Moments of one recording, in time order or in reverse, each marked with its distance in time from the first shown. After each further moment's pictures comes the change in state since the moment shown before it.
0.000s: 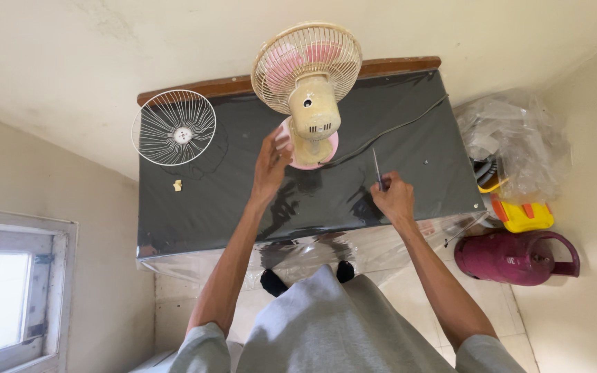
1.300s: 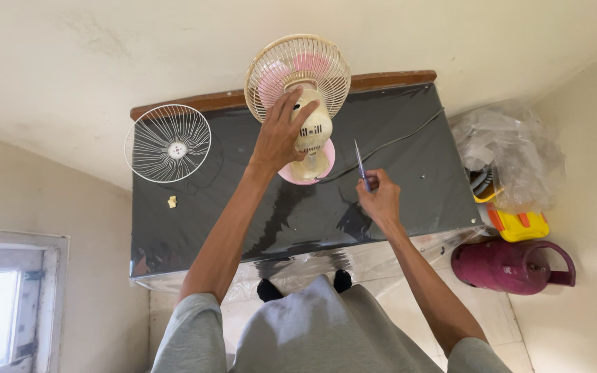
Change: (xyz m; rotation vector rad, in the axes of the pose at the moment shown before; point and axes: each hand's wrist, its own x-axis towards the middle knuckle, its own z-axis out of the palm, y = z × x) left_hand 0.092 0.054 0.018 1.153 -0.178 0.651; right_hand 0.021 -0.061 0.001 0.260 0.025 -0.003
